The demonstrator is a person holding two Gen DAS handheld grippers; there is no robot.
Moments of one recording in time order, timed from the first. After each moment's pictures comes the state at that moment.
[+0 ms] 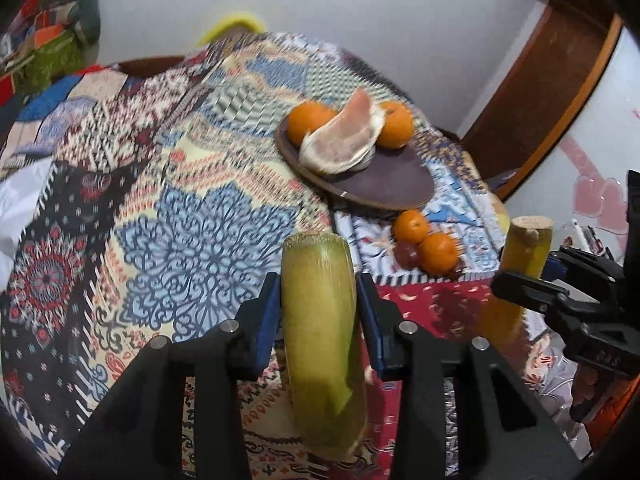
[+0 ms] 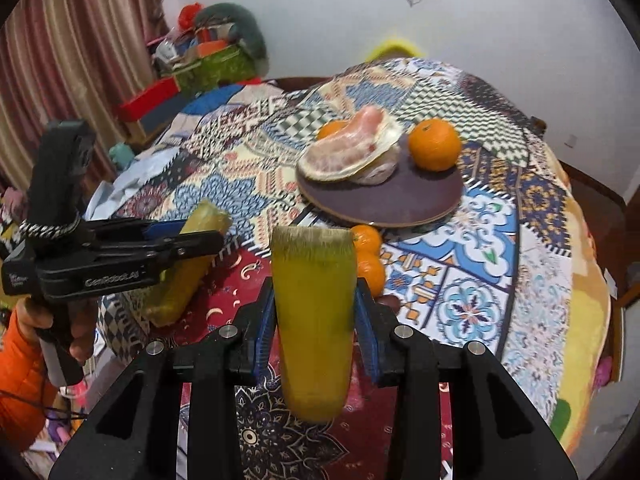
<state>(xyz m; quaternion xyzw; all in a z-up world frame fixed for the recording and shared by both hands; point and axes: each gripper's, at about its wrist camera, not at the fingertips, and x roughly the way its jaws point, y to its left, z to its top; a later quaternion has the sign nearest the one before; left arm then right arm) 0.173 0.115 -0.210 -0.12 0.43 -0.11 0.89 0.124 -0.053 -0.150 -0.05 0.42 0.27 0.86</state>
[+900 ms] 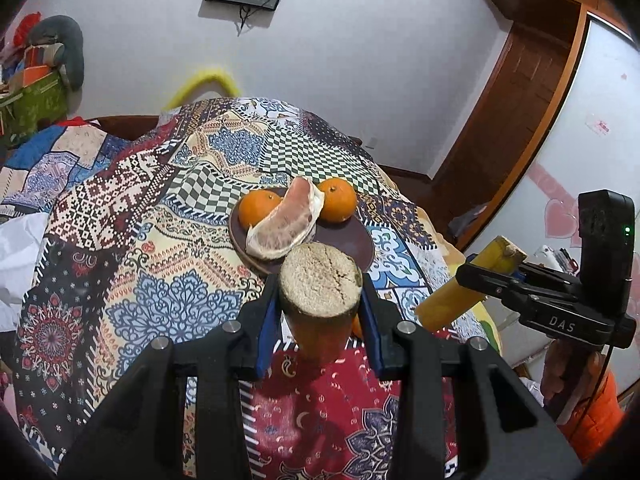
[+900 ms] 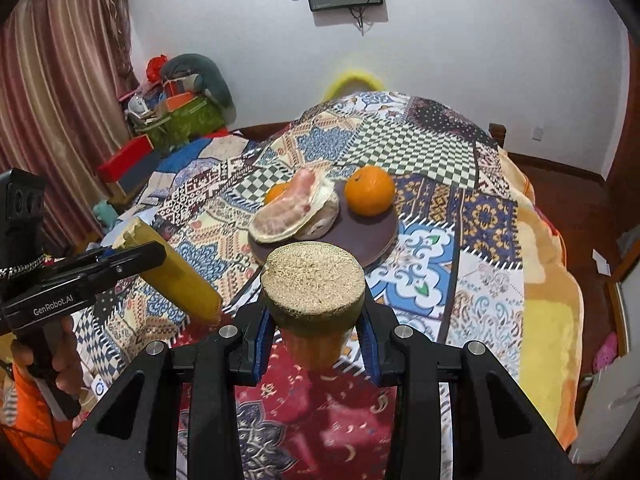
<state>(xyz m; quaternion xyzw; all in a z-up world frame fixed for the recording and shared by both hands) 0.172 0.095 -0.146 -0.12 0.34 -0.14 0.92 0.142 -0.105 -0.111 0.01 0.38 0.23 0.90</state>
